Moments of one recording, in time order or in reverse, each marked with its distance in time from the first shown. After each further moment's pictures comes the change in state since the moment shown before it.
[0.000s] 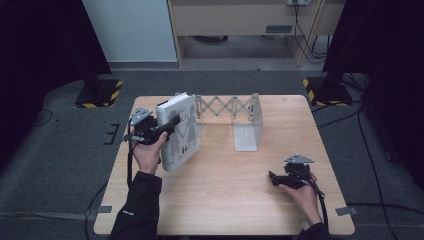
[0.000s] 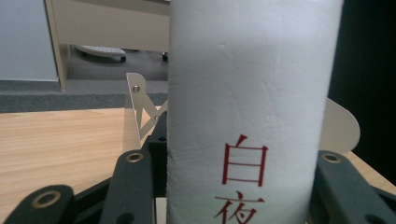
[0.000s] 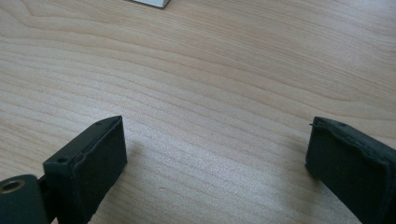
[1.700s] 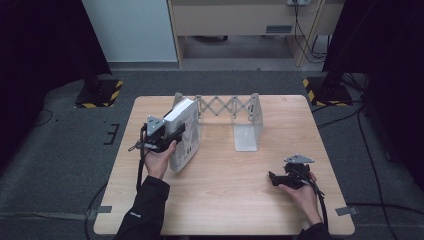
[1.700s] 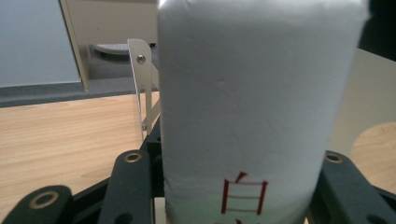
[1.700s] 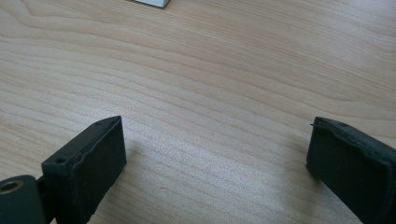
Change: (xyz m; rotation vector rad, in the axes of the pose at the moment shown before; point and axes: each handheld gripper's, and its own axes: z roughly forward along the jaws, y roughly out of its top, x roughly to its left) left arm -0.005 -0.042 0.013 0.041 0.069 0.121; right arm 0.000 0.000 0.000 0.001 0.000 0.002
